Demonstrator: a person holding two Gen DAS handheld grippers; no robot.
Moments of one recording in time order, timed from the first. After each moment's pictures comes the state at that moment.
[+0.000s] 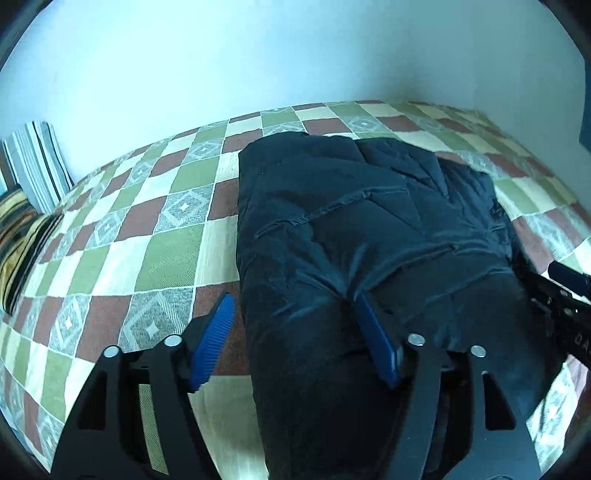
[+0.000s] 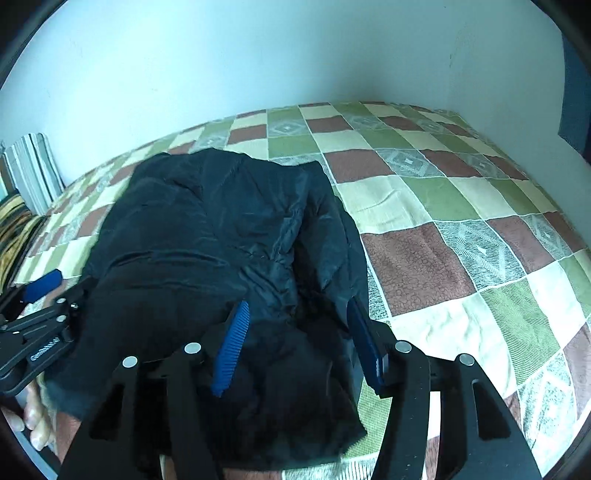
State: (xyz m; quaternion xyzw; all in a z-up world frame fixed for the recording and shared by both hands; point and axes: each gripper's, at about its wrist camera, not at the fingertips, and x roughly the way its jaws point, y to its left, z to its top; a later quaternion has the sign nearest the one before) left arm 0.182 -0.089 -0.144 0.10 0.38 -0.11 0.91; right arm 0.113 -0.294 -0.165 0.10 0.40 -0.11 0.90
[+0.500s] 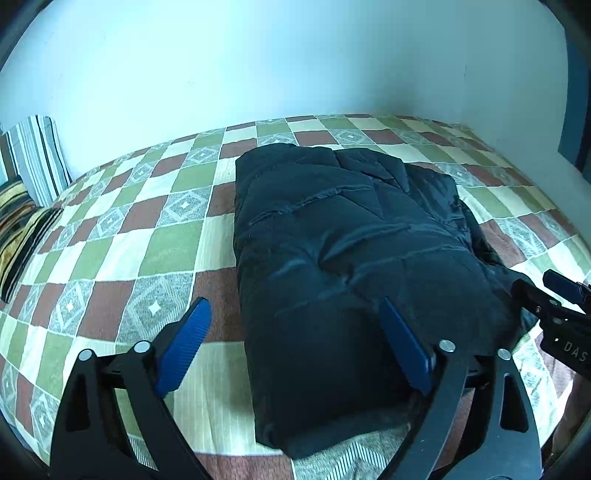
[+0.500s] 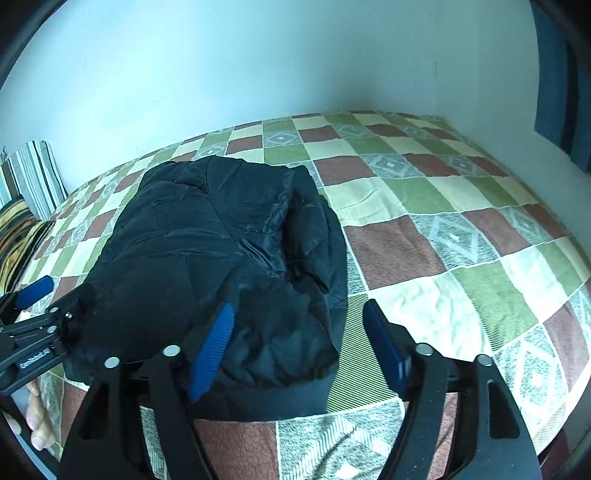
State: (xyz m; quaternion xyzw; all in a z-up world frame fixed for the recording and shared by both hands) left arm 0.137 -0.081 -0.128 0.08 0.37 -0.13 0.92; right arm 0.070 -0.293 -0.152 0.10 0.38 -0.13 0.91
